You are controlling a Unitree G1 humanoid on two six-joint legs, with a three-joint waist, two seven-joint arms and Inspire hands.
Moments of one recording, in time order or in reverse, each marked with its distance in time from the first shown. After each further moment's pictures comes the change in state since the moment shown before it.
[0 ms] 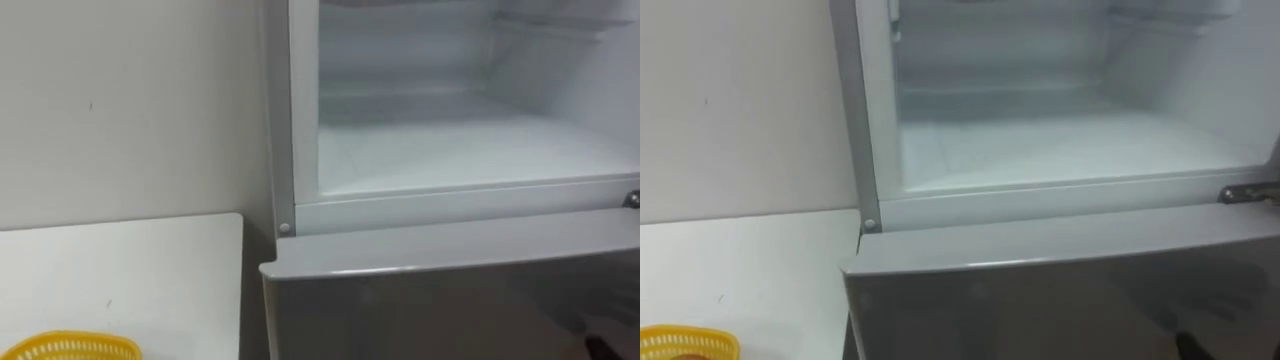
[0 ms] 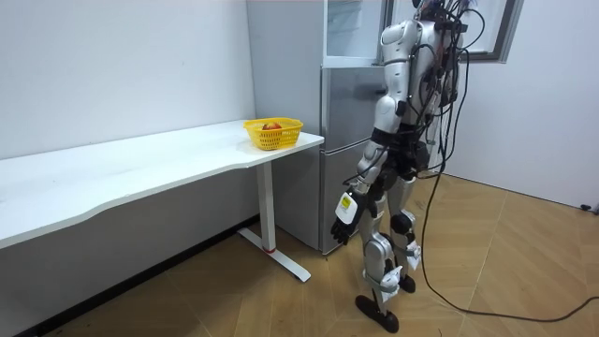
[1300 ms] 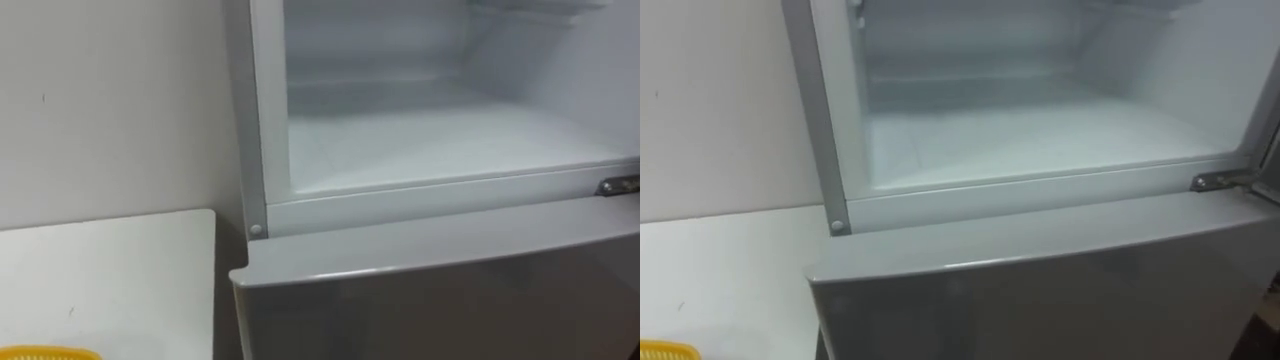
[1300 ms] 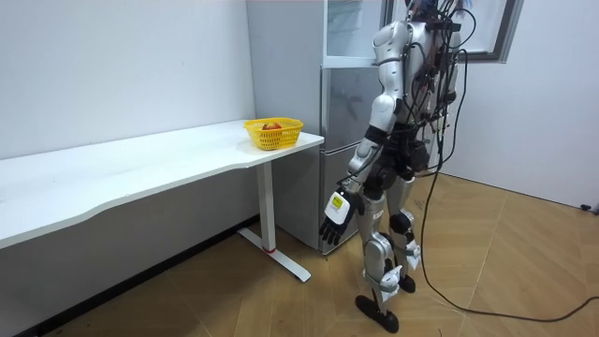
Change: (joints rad) left arm 0.065 0.027 0.259 -0.133 0.003 0.015 -0.064; right arm -0.106 -0.080 -0.501 0.278 0.811 0.012 -0.154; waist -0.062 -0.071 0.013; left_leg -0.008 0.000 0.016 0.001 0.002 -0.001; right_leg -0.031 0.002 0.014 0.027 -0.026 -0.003
